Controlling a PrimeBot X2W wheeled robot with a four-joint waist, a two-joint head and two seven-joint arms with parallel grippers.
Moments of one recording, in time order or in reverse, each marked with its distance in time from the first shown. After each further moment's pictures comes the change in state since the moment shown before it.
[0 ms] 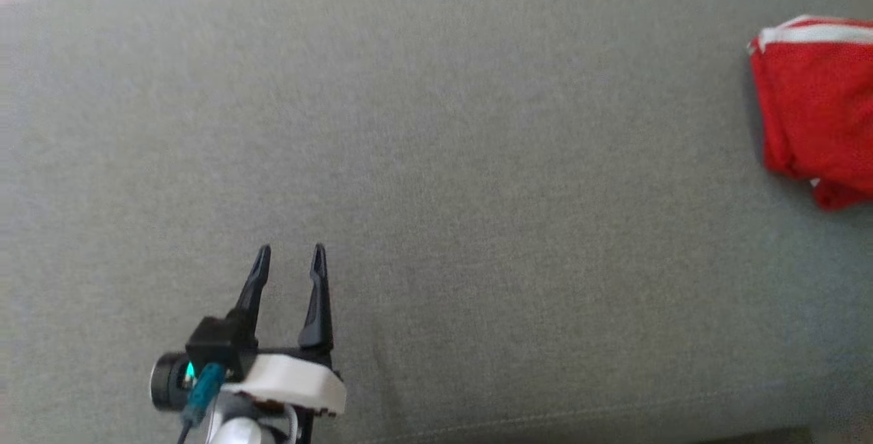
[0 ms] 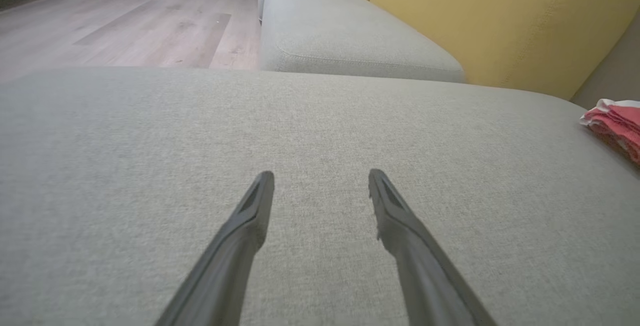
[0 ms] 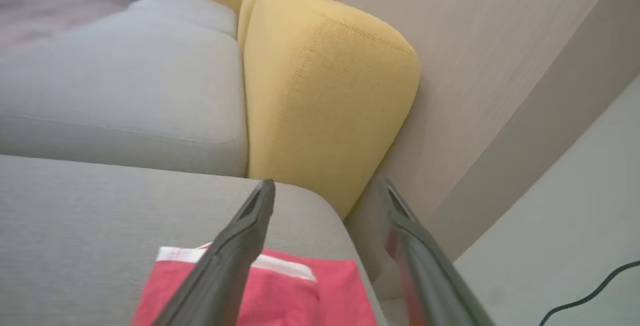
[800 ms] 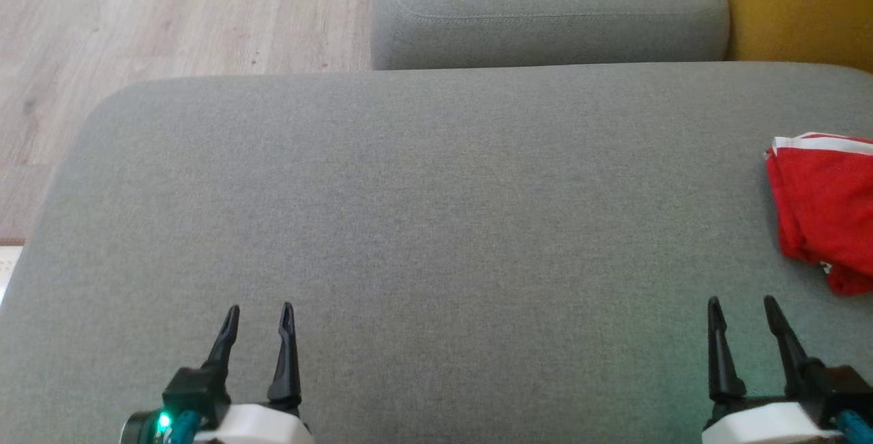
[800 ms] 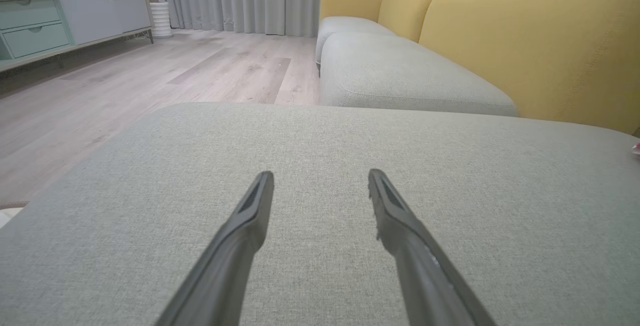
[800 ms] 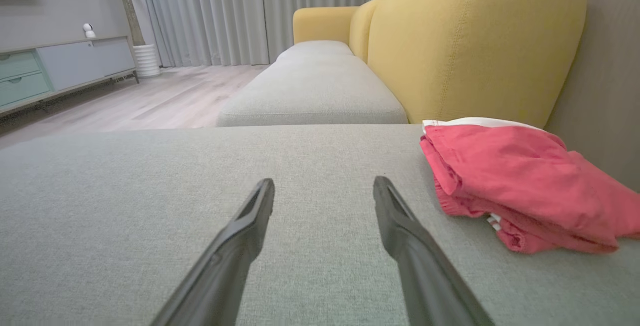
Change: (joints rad) left arm 0.123 0.002 0.108 0.038 0.063 -0.055 0.000; right arm 0.728 0.480 0.069 -0.249 -0.003 0.000 -0.371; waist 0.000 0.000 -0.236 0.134
